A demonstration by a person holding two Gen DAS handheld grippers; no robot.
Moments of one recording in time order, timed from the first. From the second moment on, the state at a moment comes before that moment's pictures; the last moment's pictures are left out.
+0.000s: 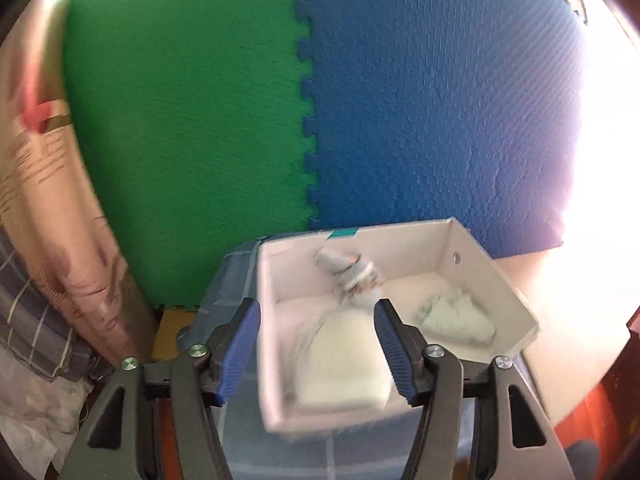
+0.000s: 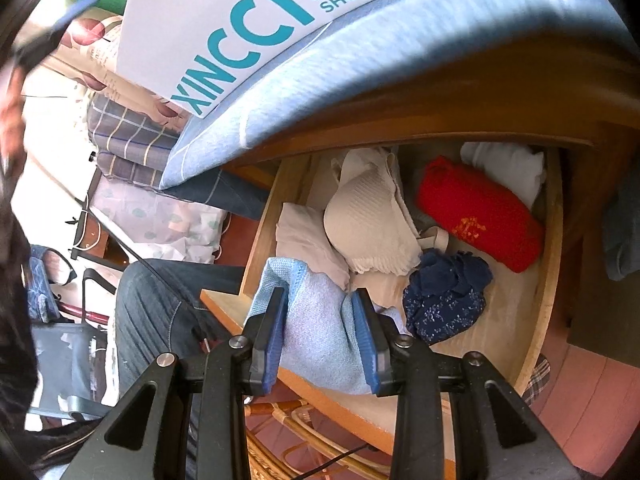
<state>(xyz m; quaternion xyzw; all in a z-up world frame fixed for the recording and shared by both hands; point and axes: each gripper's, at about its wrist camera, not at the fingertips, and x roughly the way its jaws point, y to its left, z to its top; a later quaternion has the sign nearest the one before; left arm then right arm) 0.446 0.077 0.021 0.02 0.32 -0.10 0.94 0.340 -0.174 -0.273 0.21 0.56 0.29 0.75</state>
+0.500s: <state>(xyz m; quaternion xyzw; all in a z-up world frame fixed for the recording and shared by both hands) 0.374 0.182 -0.148 -0.04 0.42 -0.01 0.91 0.329 -0.169 -0.274 0.18 0.58 0.25 0.76</state>
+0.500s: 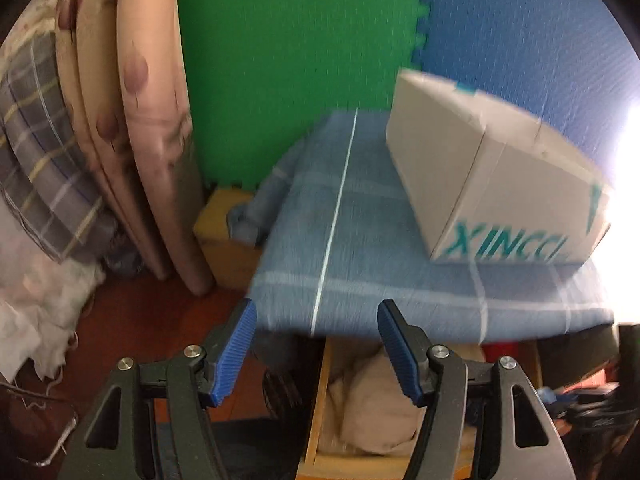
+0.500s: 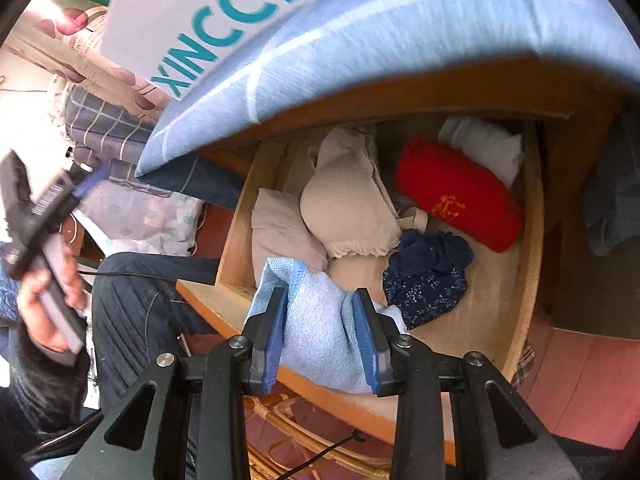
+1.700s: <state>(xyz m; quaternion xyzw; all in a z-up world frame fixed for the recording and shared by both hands) 0.380 0.136 -0.248 -0.01 0.49 -0.06 0.87 0.344 -0.133 0.035 0.02 0.41 0.18 0.90</state>
